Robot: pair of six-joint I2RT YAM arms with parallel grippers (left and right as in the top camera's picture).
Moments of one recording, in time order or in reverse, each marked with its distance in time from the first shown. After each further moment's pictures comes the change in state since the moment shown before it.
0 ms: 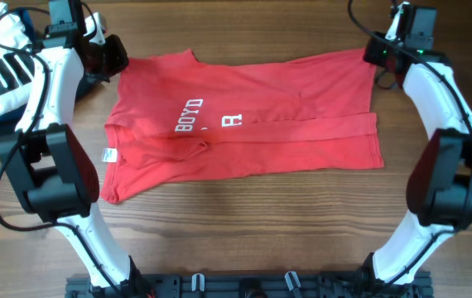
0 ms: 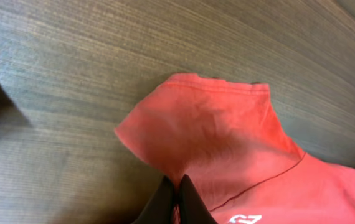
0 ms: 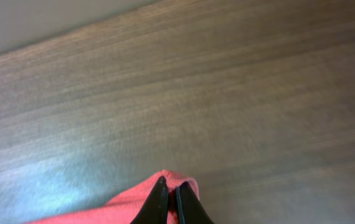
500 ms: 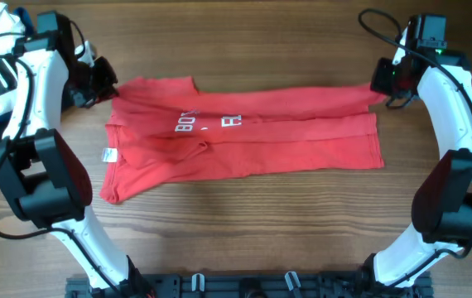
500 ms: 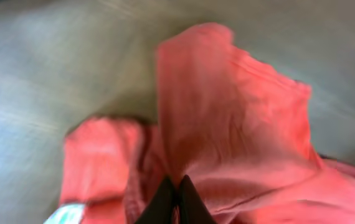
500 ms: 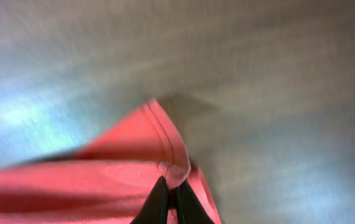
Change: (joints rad) left arm 0.069 -0.024 -0.002 -0.346 -0.043 0.000; right arm -0.020 -0.104 0.001 -0.476 0.029 -0.027
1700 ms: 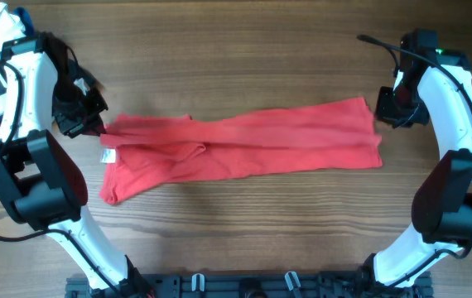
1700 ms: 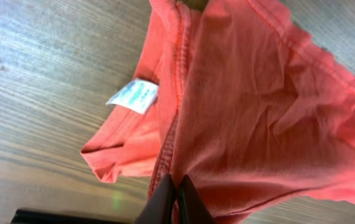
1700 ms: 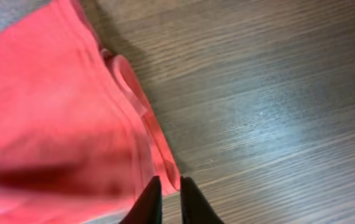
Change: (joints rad) left arm 0.041 0.000 0.000 -0.358 -0.129 0.027; right arm 0.000 0.000 0.000 -0.309 0.138 -0.019
